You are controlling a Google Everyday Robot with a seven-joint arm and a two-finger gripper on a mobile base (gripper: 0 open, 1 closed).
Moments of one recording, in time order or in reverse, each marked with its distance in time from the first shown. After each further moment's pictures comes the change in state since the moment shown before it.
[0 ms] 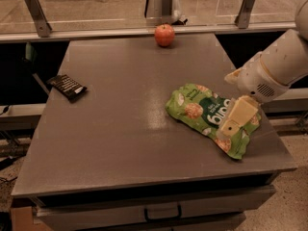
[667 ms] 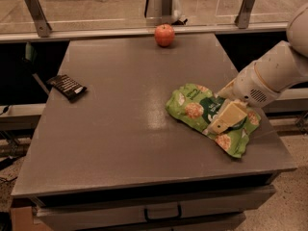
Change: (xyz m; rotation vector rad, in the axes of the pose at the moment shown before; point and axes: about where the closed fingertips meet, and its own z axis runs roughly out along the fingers) arm 0.009 -0.007 0.026 -0.023 -0.024 0.084
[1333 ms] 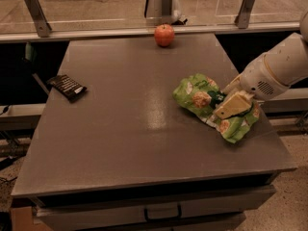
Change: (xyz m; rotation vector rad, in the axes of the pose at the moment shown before) arm -0.001 -0.019 -0.019 0.051 -0.036 0.045
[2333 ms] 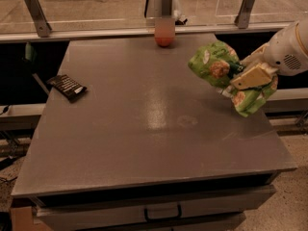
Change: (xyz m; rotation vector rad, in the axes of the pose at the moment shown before) arm -0.019 -0.037 -0.065 0.153 -0.081 -0.023
